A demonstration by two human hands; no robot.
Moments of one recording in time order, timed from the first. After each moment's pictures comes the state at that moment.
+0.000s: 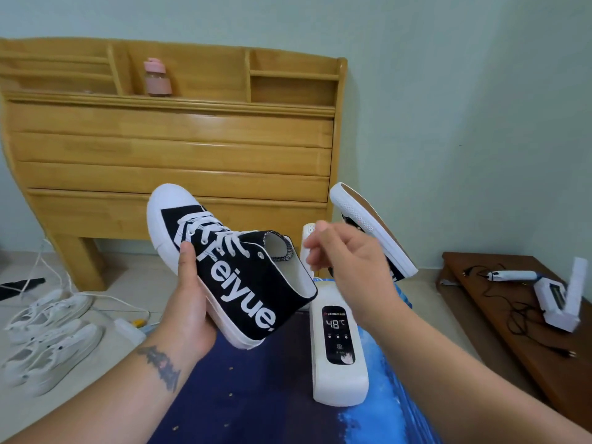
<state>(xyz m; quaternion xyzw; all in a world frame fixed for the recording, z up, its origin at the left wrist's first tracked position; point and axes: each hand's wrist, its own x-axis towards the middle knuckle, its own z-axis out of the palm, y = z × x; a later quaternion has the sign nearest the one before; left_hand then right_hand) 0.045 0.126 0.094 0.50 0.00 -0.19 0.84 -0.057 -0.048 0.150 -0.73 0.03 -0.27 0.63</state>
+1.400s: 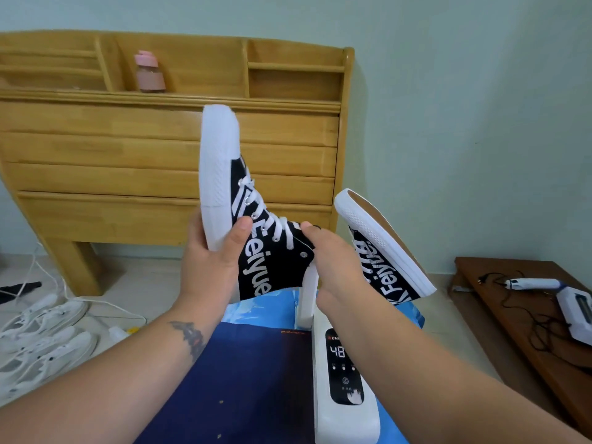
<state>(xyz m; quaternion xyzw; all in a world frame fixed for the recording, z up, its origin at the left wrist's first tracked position) 0.097 0.068 0.117 0.66 -0.15 0.10 0.73 0.033 -0.069 0.136 -0.53 0.26 -0.16 0.79</state>
